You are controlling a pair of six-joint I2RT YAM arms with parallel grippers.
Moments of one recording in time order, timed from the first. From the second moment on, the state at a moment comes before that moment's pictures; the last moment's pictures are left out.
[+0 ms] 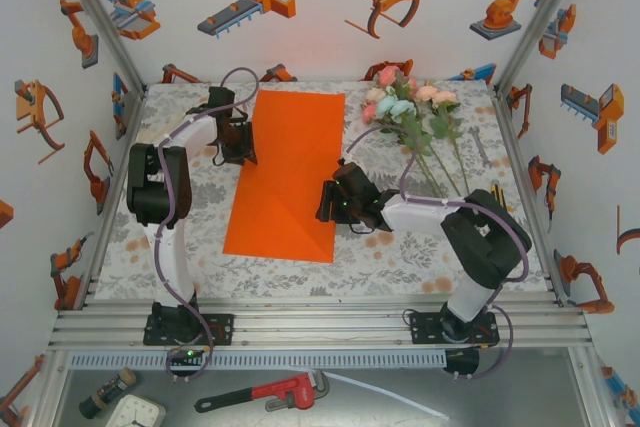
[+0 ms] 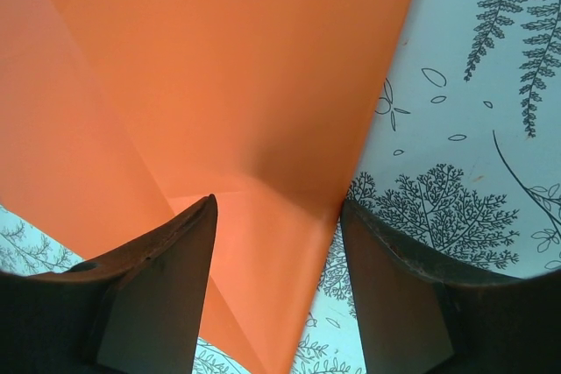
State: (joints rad) left arm -0.21 2.13 1.61 -0.60 0.18 -0.21; right arm 0.76 1.70 0.86 0.01 -0.01 0.71
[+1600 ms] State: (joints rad) left arm -0.29 1.89 1.69 -0.77 0.21 -0.93; right arm 1.15 1.71 1.06 0.08 0.27 0.05
